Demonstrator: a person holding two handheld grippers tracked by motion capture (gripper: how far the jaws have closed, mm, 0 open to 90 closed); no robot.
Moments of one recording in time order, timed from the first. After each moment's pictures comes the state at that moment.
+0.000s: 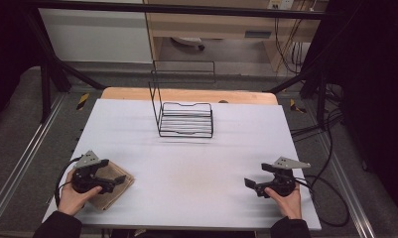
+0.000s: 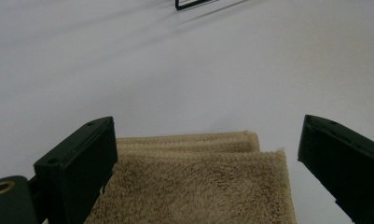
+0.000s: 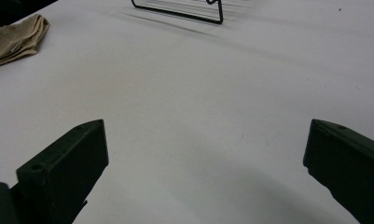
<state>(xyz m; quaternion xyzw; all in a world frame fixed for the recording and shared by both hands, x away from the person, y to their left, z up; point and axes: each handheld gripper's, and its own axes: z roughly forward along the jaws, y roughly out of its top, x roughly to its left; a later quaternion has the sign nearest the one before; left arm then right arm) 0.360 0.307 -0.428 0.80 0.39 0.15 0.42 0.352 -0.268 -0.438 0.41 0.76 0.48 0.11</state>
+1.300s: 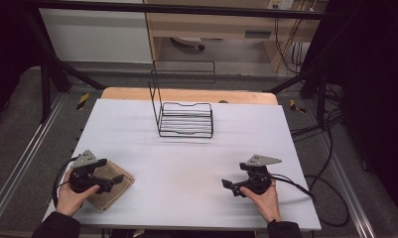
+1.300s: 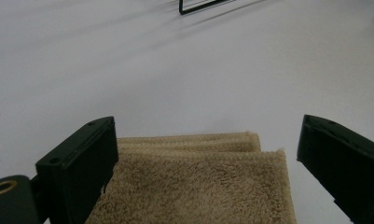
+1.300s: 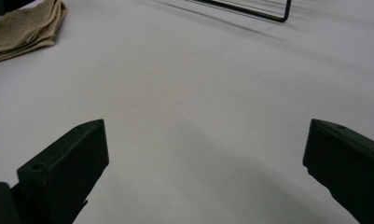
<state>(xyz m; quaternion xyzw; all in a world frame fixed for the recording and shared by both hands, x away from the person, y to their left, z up) 0.358 0.312 -0.424 0.80 0.39 0.15 0.43 0.362 -0.199 -0.436 0.39 0.79 0.46 0.09</state>
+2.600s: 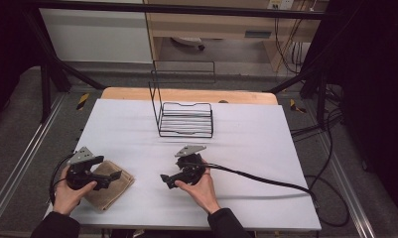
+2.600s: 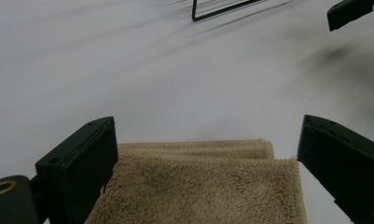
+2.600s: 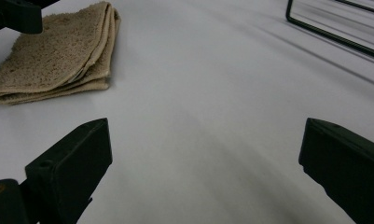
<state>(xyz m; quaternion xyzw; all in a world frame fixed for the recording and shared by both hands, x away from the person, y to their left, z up) 0.364 0.318 -0.417 0.80 0.40 0.16 0.42 0.393 -0.014 -0.431 0.34 0.83 0.43 0.07</state>
